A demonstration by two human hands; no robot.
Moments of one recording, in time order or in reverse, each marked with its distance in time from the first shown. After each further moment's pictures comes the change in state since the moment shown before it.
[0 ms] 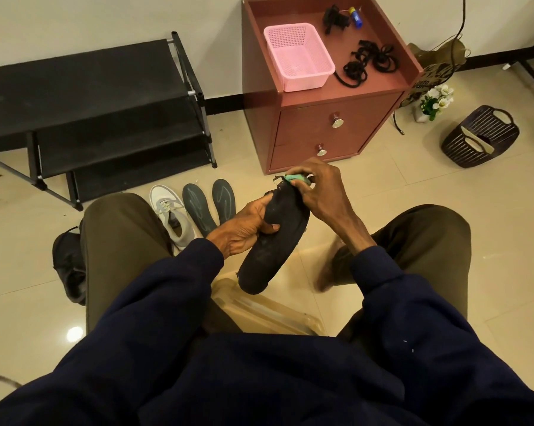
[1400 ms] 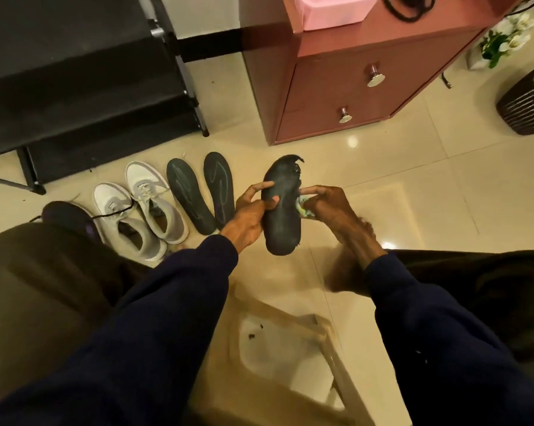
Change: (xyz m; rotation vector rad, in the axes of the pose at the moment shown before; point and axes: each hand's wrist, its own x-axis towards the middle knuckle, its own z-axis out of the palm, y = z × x) left_hand 0.158 -0.071 -0.087 -0.348 0.512 -0.148; right_hand 0.028 0.126 0.118 0.591 -0.299 0.906
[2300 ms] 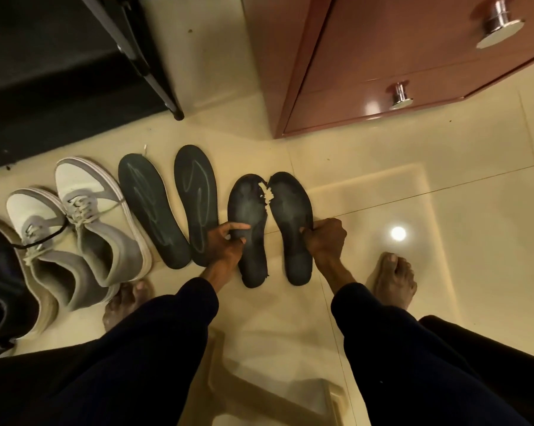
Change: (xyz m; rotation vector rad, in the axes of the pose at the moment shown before) left_hand 0.208 -0.095 -0.089 0.614 0.456 0.104; right_hand 0.222 0.157 0.052 -0.446 0.347 0.198
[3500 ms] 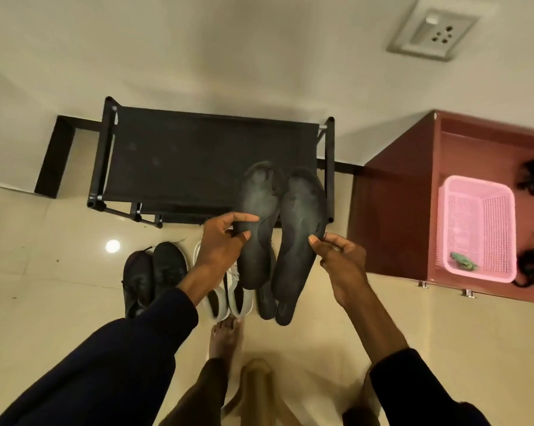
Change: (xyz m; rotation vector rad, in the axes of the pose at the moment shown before) left_hand -0.136 0.308 -0.431 -0.354 0.058 0.283; right_hand -0.306 -0.447 -0.147 0.535 -0.418 -0.135
